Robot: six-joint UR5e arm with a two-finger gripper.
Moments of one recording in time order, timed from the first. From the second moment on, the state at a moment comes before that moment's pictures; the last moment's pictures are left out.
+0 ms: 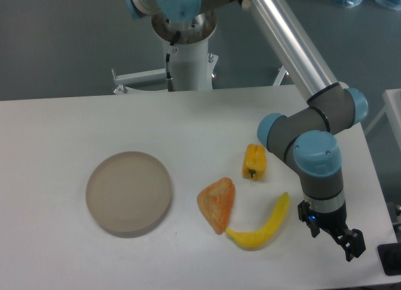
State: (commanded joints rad) arm 2.34 -2.44 -0.91 -0.86 1.67 1.38
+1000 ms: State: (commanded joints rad) arm 2.42 -2.19 -1.20 -0.89 1.61 1.38
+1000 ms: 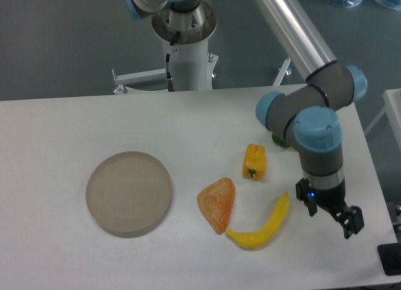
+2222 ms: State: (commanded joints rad) arm 2.52 -1.96 -1.50 -0.96 1.46 1.01
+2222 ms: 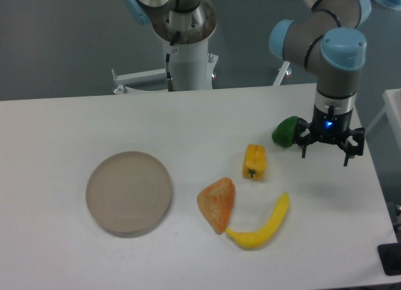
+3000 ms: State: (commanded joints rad) arm 2.52 -1.89 -1.77 -0.87 1.34 0.93
